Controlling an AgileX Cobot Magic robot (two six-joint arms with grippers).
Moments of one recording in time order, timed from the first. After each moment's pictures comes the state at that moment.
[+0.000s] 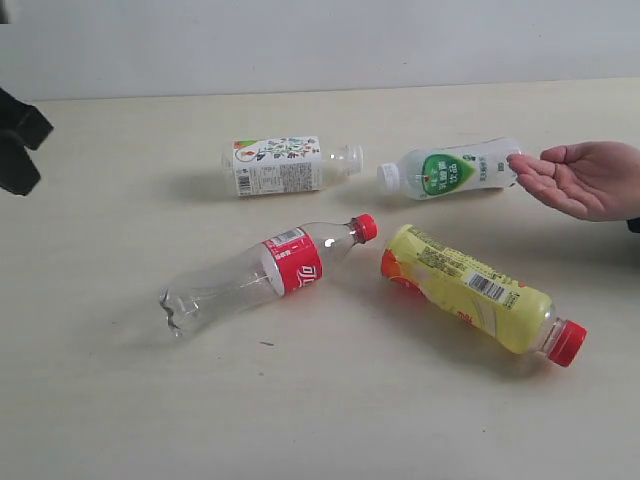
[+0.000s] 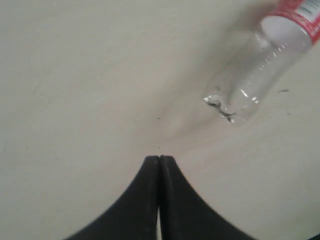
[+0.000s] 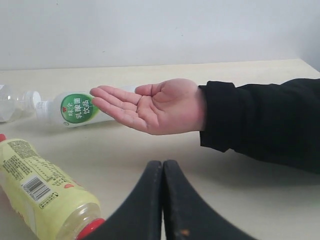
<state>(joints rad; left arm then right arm) -0.21 1.51 -1.23 -0.16 1.18 0.30 0.02 0.00 -0.01 -0.05 0.35 0.05</state>
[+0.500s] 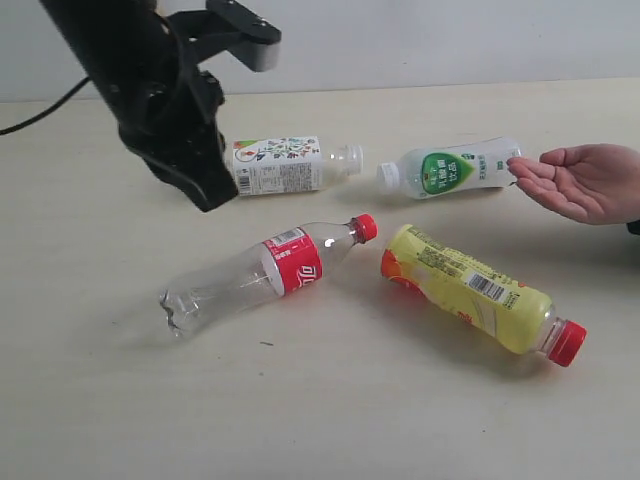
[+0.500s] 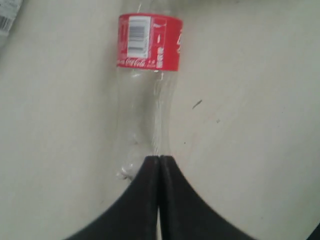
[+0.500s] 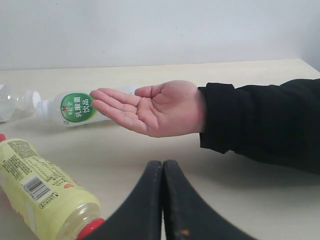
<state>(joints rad) -0.63 1.78 -1.49 -0.11 1.22 0.46 0.02 0.00 -0.01 -0.05 0.35 0.05</state>
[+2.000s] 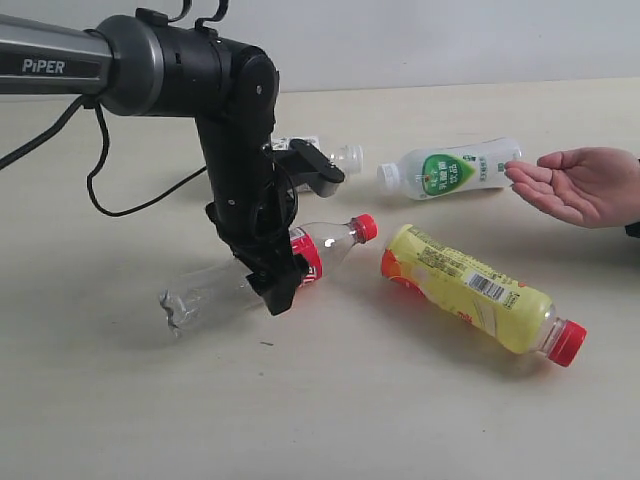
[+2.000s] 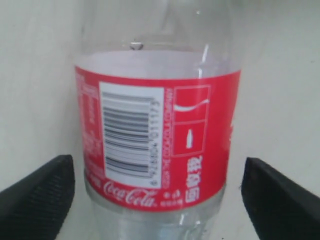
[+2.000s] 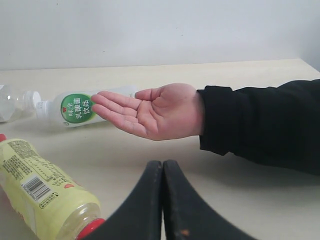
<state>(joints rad) -0.66 2.17 -1.56 -0.08 1.07 0.47 0.02 0.00 -0.01 -0.05 0.35 0.05</state>
